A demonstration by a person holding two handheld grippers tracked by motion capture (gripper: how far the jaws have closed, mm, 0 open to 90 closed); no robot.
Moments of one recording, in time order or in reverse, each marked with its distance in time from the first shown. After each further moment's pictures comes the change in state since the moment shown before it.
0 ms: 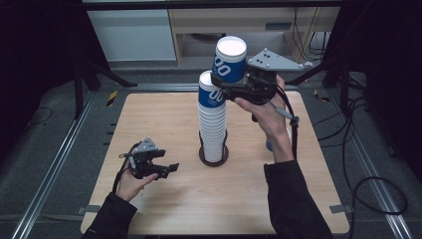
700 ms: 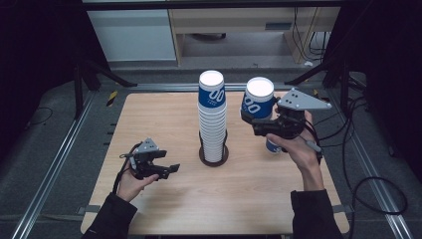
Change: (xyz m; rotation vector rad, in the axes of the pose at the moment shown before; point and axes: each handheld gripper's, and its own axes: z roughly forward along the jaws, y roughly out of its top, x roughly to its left) left arm -0.005 0.002 -0.001 0.005 -0.006 0.016; right arm -0.020 -0.072 -0.064 0.115 0.009 -0.013
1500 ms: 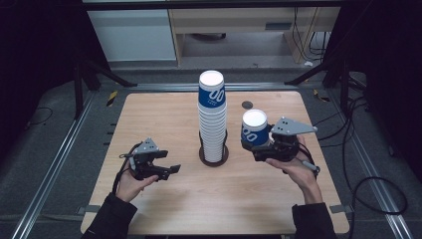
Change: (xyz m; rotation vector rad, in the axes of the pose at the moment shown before) left arm -0.006 0.004 -0.005 -0.014 -0.031 0.020; right arm 0.004 -0.073 0.002 0.149 0.086 0.008
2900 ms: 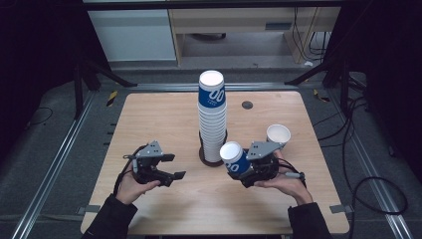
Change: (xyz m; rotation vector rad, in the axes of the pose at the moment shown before) left arm -0.023 0.010 -0.005 0.004 -0.117 0.081; right arm 0.032 -0.046 0.038 0.236 0.248 -0.186
